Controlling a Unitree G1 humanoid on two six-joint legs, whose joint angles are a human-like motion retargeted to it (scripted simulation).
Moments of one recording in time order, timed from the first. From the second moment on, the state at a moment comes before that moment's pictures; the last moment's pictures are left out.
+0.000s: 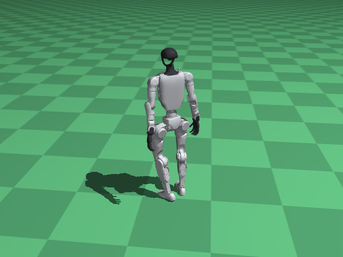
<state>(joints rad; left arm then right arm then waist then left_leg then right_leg) 0.22 0.20 0.44 1.70 0.55 0.00 0.16 0.17 -0.14 -0.29 1.26 -0.49 -0.01 0.18 -0.23 -0.01 -0.06 -0.09 0.00 0.23 0.26 -0.12 -0.18 0.00 -0.03 -0.40 0.04 -0.15 0.01</state>
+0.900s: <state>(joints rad) 0.08 0.31 0.42 1.50 0.61 -0.02 -0.19 0.12 -0.07 -0.19 1.36 -0.55 -0.18 0.00 -0.33 -0.04 -0.07 0.10 0.16 0.28 0.08 -0.16 -0.14 -0.08 -0.27 -0.59 0.04 0.14 0.12</state>
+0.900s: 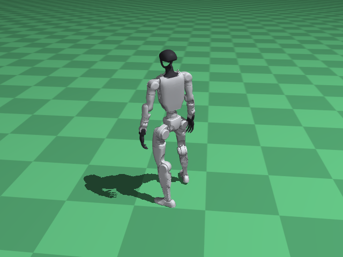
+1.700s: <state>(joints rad) 0.13 0.27 0.34 1.51 0.44 -0.10 -0.02 0.17 -0.10 -0.13 1.38 -0.26 -0.20 0.08 -0.32 0.01 -0.04 -0.06 0.04 0.28 0.08 -0.17 -0.03 -0.07 -0.07 -0.41 0.25 -0.13 0.13</state>
